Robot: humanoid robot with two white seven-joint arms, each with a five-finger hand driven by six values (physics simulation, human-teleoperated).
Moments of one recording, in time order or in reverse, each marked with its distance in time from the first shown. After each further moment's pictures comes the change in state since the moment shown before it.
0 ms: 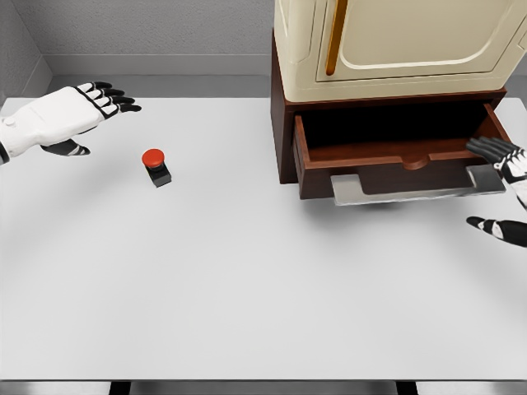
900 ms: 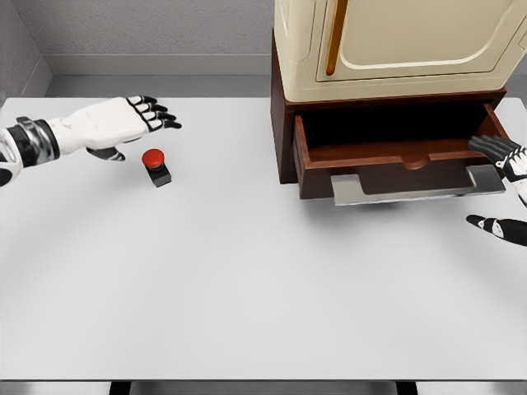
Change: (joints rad) left arm -0.175 -0.101 -0.261 0.096 -0.042 0.000 -0.001; right arm -0.002 0.009 -0.004 0.000 -0.007 0.000 -0.002
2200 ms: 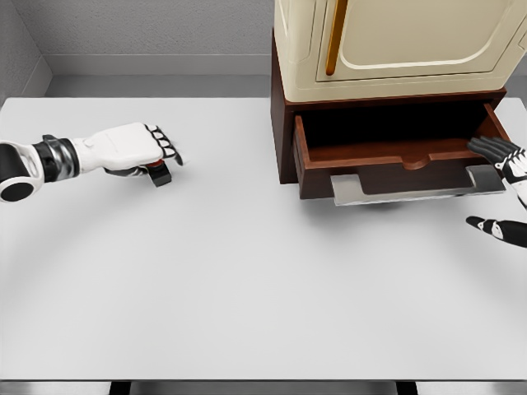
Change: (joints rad) left arm -0.006 -0.030 -0.093 0.028 -0.024 0.000 0.000; right arm 0.005 -0.001 0.001 0.000 0.001 0.000 0.000
